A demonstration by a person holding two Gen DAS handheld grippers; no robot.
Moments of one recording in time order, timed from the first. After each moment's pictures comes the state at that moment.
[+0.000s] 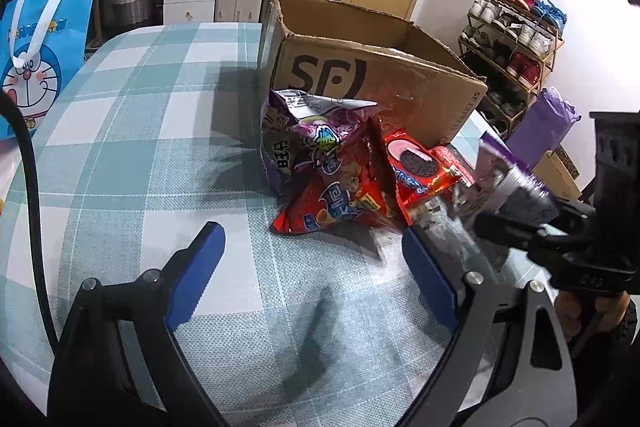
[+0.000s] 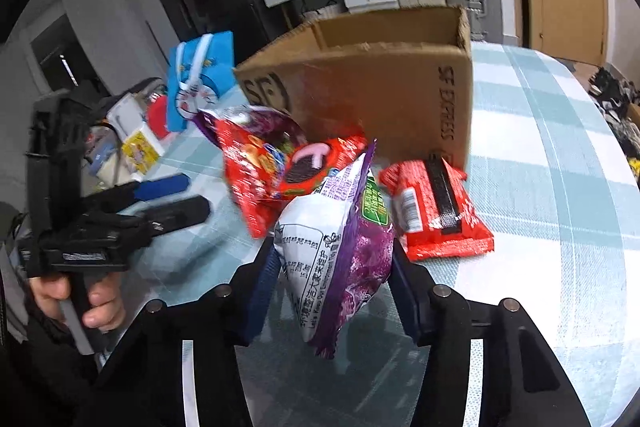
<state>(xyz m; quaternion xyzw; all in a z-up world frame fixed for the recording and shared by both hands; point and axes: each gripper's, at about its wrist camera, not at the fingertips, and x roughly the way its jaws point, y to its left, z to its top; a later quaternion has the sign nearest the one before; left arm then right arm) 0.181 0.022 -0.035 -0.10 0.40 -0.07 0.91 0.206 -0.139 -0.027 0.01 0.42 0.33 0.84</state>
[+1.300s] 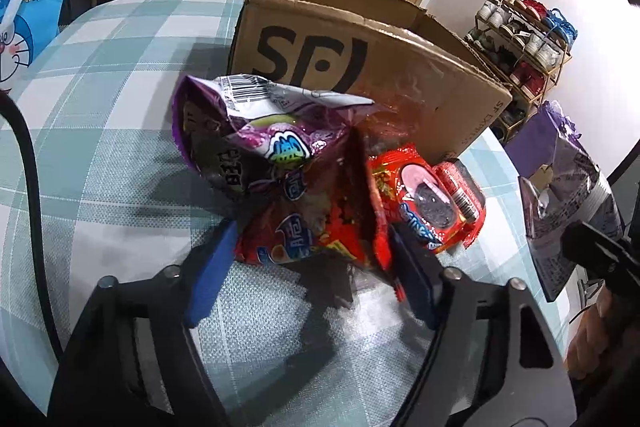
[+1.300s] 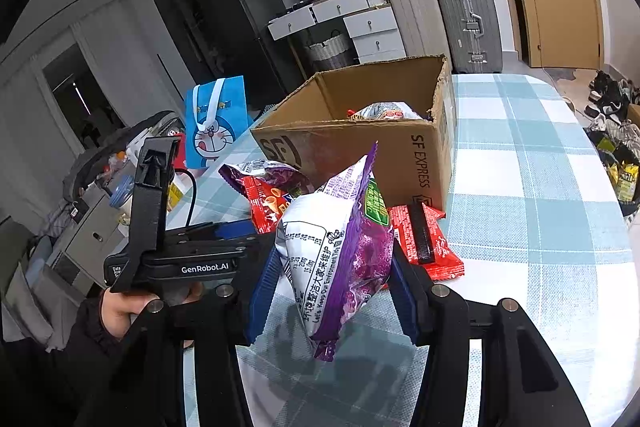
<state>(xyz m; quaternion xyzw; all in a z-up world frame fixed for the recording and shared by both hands) 0.240 0.001 -0.064 -0.14 0.43 -0.08 0.89 0.201 -0.169 0.012 0.06 0.40 0.34 0.85</state>
